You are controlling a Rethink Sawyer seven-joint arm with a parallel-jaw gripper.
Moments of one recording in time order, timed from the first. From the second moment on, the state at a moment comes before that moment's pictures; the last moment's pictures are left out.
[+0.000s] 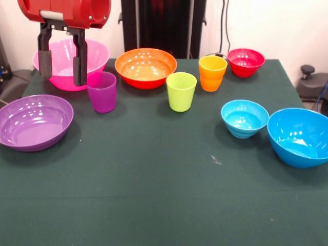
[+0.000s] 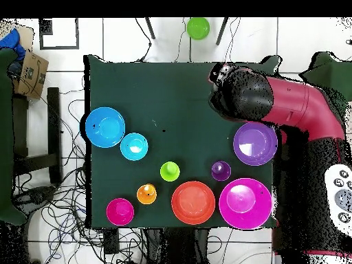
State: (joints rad) arm -0.58 -0.78 0.32 1.36 -0.28 0.64 2.05
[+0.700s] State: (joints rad) arm -0.59 -0.77 0.35 1.36 -0.30 0.64 2.05
